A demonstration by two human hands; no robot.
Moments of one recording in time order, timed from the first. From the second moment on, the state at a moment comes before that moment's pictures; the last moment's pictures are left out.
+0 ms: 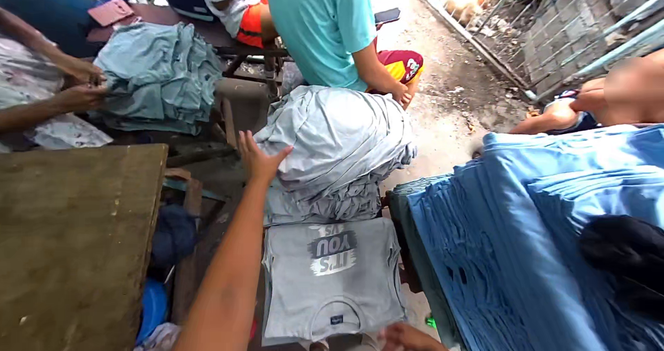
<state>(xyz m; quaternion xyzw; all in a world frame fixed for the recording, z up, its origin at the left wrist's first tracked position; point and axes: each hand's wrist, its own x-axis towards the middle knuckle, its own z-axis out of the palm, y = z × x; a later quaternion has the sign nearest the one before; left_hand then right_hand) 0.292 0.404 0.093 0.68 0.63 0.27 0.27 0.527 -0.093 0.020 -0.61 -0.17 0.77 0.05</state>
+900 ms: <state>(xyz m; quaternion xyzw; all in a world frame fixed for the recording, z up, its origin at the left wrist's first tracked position) 0.192 0.309 0.264 0.28 0.23 0.44 0.82 0.410 0.190 0.156 -0.51 -0.04 0.54 0.67</state>
